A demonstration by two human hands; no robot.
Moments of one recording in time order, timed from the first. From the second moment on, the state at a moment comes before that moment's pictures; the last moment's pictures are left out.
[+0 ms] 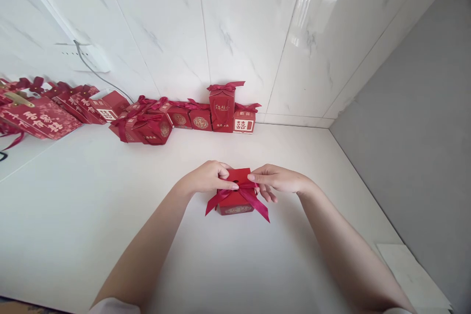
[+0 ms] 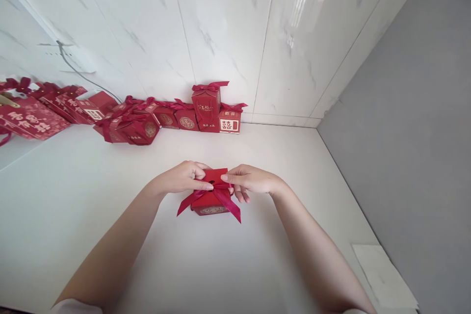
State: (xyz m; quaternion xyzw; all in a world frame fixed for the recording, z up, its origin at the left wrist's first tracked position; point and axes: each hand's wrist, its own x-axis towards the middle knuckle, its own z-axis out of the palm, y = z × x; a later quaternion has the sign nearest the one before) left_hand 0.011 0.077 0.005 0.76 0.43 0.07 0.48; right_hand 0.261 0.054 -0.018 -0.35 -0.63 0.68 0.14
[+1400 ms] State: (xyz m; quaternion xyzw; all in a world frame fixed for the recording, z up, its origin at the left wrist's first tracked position) left_hand -0.008 0.077 0.032 0.80 0.39 0.05 0.46; right_hand 0.260 0.049 -0.004 -0.37 -0.66 0.64 0.14
